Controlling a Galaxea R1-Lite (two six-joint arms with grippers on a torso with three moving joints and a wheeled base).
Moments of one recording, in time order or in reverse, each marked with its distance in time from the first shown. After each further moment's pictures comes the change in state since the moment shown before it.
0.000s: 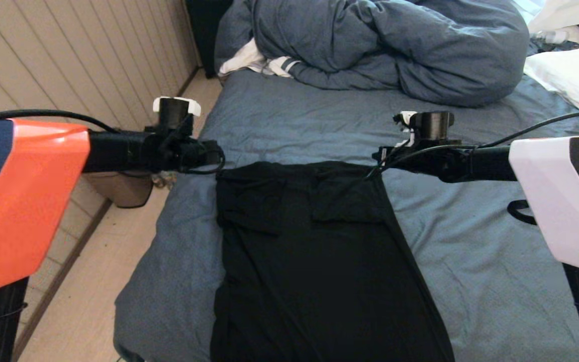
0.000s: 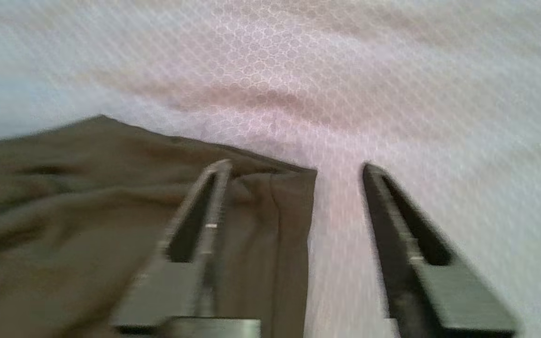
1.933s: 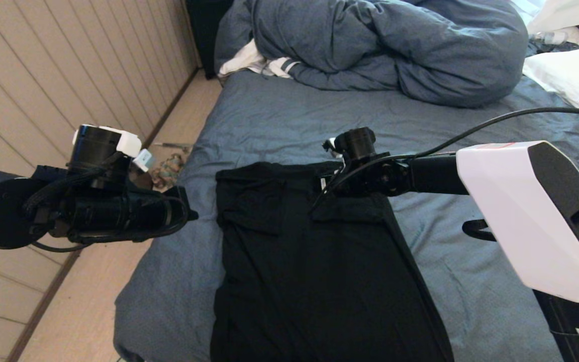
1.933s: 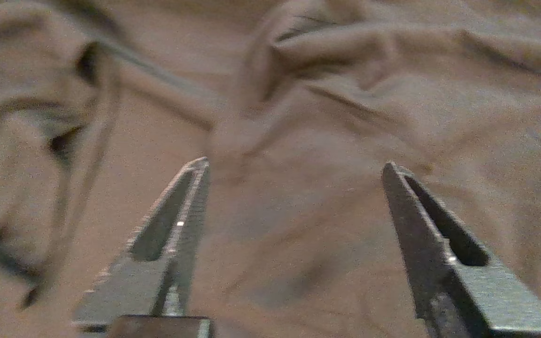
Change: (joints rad) left arm -0.049 -0.577 0.860 -0.092 -0.321 -0.277; right arm 0.320 0.011 -0.008 0.260 -0.142 0.010
